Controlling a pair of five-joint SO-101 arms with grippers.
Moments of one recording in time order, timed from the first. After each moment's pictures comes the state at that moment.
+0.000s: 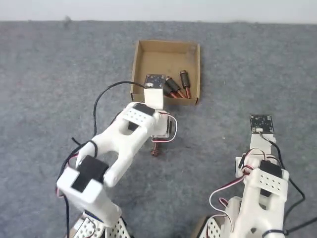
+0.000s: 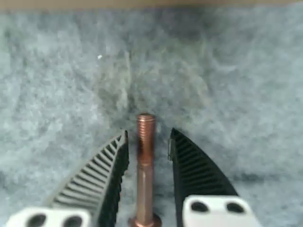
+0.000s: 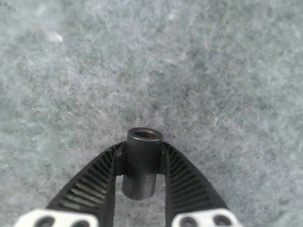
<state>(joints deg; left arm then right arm) 19.8 10.3 30.9 50.2 26.2 18.9 -48.5 78.0 49.4 20.1</state>
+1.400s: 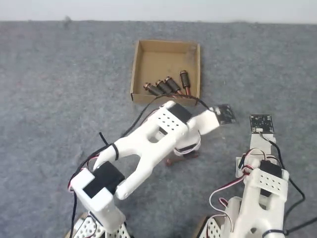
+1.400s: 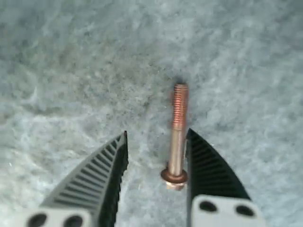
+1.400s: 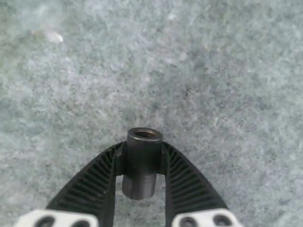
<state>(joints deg) 36.2 11.7 14.8 71.6 -23.5 18.9 -48.5 78.0 49.4 20.2</state>
